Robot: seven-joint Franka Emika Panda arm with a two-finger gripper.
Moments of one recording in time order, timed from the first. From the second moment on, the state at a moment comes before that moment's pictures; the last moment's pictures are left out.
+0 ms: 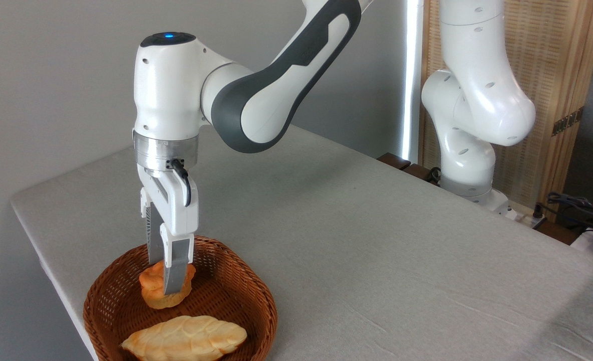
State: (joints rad) arm -0.20 0.17 0.02 -1.92 0.00 2.40 0.76
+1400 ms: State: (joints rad) arm -0.20 0.19 0.03 -1.92 0.00 2.40 0.79
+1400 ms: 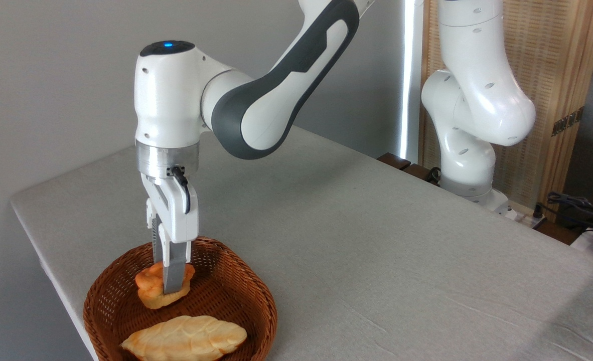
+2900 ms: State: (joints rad) arm -0.27 -0.13 0.06 -2.15 -0.08 2.04 0.80
